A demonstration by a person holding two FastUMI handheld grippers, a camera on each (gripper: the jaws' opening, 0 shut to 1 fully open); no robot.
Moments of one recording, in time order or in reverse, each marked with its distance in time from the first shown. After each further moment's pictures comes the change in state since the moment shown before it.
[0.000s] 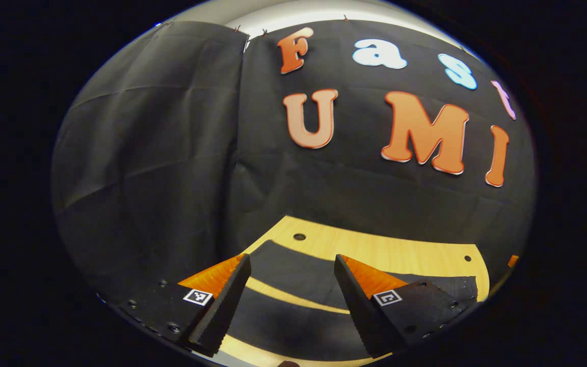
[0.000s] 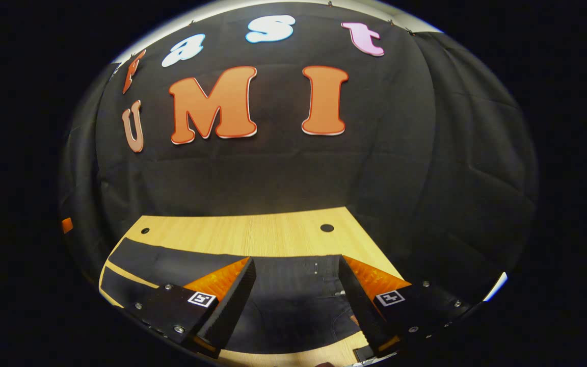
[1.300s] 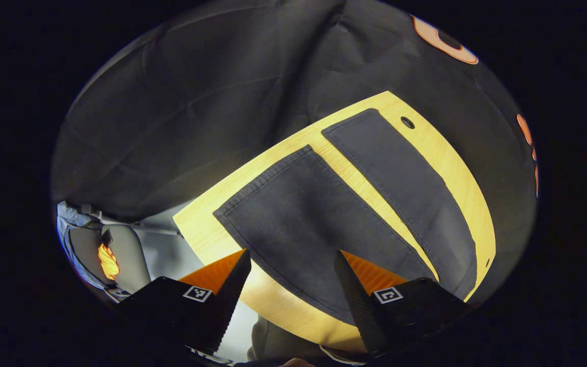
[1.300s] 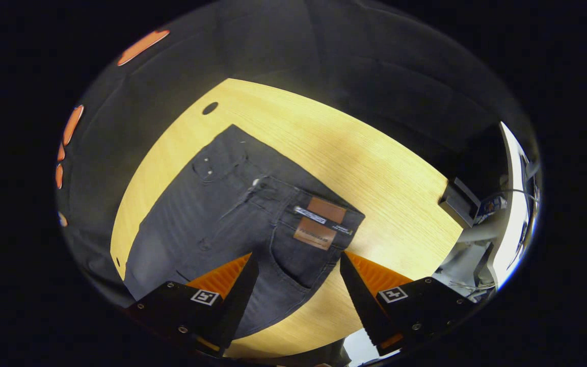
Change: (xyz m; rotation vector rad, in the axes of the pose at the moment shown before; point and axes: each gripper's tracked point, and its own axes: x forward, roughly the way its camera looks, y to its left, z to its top) left arm 0.102 0.134 -0.206 -0.331 0.827 0.236; right arm 0.050 -0.110 -0.233 0.623 0.737 -0.311
